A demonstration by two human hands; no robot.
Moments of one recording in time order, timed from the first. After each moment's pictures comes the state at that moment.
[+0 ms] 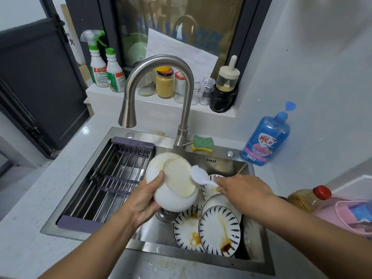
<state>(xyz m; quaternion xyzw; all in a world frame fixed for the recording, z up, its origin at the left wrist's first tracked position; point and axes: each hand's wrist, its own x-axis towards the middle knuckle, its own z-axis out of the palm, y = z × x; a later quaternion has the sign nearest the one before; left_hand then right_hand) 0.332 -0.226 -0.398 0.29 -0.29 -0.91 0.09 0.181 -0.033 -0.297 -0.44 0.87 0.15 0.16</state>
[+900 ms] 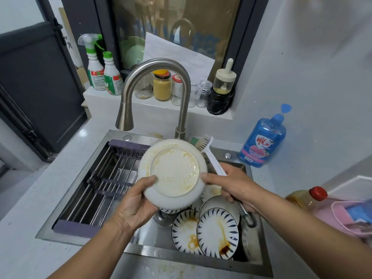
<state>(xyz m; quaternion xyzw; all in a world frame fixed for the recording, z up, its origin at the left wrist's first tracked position) 0.343 -0.224 -0.384 0.18 -0.16 -0.97 0.10 0.166 -0.037 -0.318 -0.18 0.77 -0.47 0.40</state>
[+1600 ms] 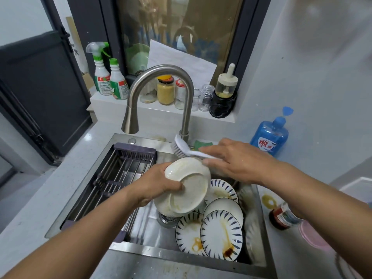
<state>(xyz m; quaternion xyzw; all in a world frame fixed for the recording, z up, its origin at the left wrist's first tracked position) 0.312 -0.242 -0.345 0.22 -0.68 -0.70 -0.01 0.154 -0.060 -0.235 -0.53 0.84 -0.03 0.13</state>
